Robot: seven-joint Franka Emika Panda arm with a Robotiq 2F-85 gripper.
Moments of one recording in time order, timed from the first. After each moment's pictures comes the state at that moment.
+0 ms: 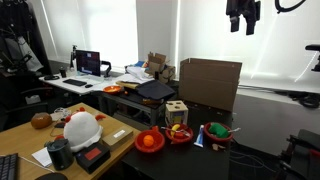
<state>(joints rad) 0.04 -0.31 0.10 -2.05 0.16 1.61 0.26</state>
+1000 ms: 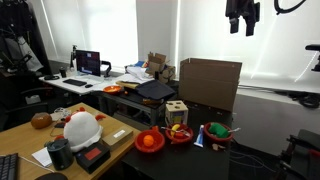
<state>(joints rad) 0.04 -0.30 0.09 -2.05 0.15 1.61 0.26</state>
